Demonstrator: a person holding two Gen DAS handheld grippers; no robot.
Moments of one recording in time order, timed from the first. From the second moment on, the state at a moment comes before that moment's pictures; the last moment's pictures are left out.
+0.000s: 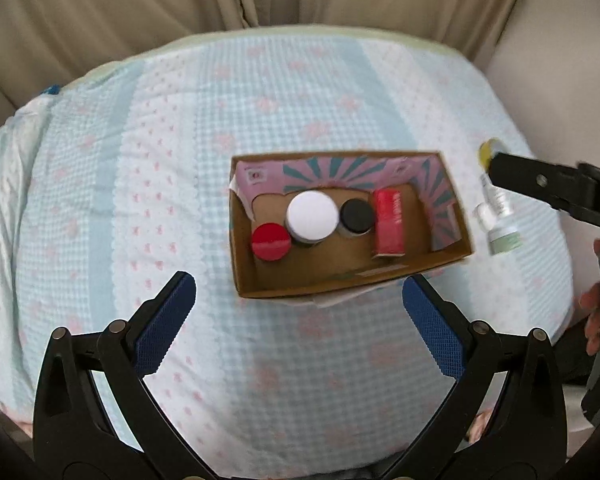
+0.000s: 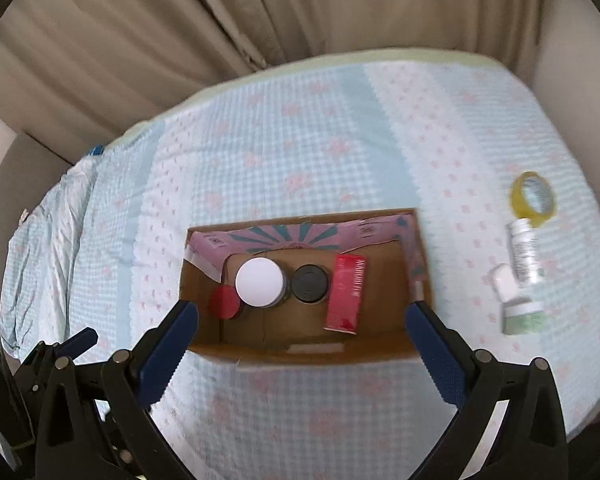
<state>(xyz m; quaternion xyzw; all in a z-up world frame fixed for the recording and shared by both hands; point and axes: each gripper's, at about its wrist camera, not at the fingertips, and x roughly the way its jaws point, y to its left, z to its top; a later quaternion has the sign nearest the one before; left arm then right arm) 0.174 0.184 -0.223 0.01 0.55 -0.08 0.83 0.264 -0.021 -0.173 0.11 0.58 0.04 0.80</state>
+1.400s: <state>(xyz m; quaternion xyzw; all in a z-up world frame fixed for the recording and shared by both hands) 0.163 -0.186 -0.254 -0.09 0.55 -0.09 0.82 0.276 -0.371 -0.168 0.08 0.58 0.05 0.81</state>
